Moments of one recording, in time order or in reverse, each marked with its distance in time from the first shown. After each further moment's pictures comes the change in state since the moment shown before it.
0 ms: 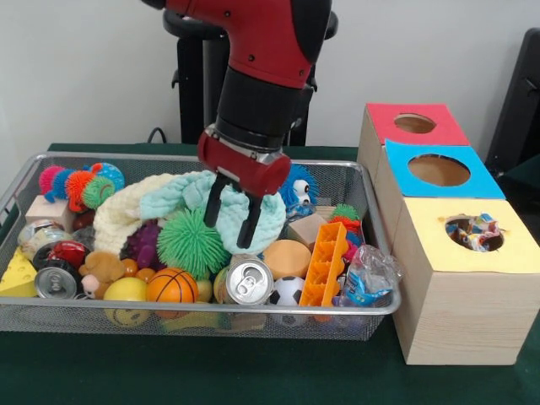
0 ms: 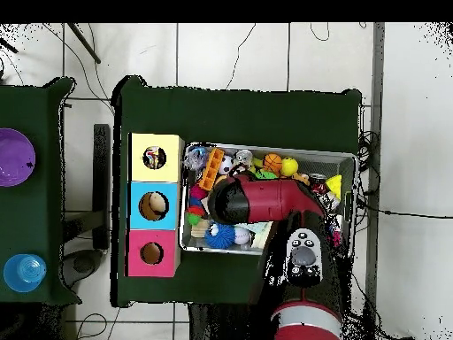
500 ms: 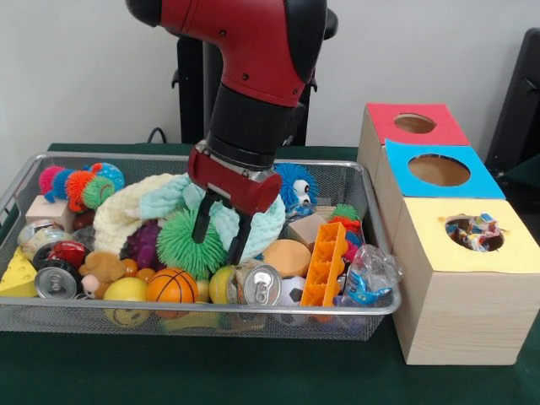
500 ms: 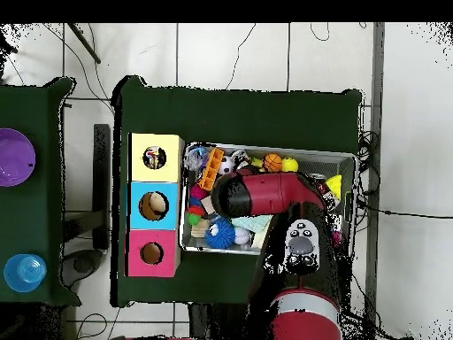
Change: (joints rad) arm 0.011 0.060 -0.022 -0.085 -0.040 0.000 0.000
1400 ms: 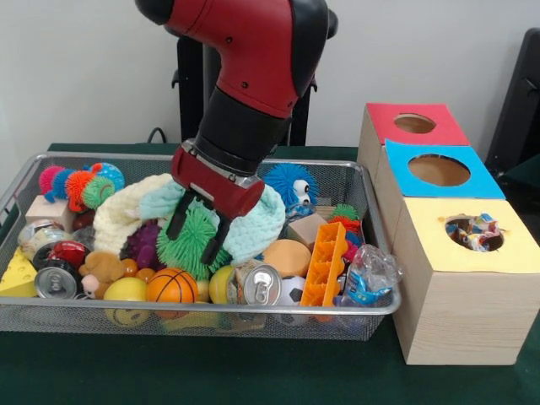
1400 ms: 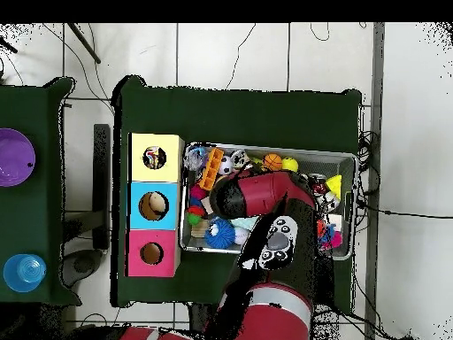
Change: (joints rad) arm 0.098 0.059 -0.154 -0.047 -0.008 0.000 0.000
